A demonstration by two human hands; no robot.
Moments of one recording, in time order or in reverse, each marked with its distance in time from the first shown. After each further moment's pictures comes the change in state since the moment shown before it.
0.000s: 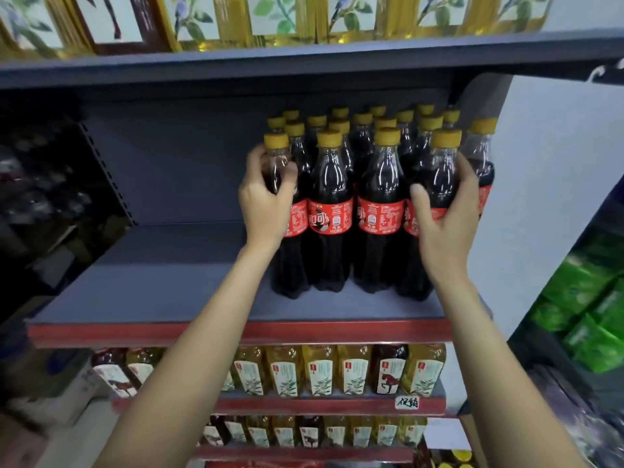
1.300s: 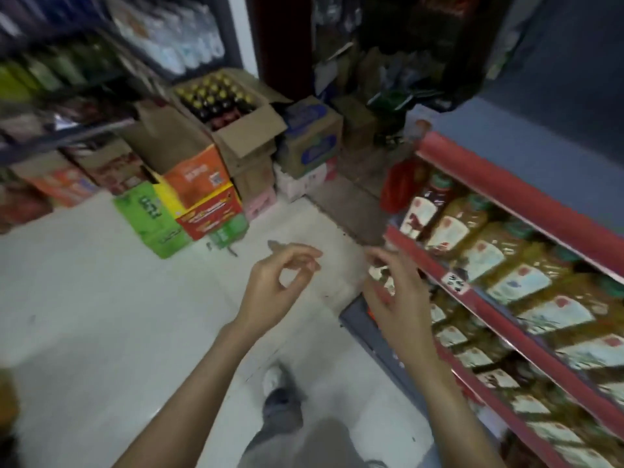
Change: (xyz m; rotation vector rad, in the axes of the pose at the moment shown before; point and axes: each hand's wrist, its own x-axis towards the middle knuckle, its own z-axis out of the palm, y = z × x) left_hand -0.279 -0.029 -0.466 0.449 0.053 -0.577; right_hand -0.407 -0.195 0.194 0.397 -1.181 -0.110
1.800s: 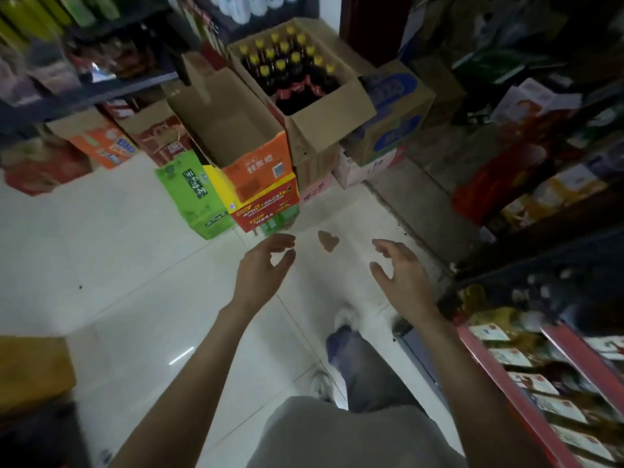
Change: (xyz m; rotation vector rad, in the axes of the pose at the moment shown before) left_hand 0.135 -0.235 -0.205 0.314 0.106 -0.505; right_hand 0.191 0.042 0.277 -0.209 -0.438 0.231
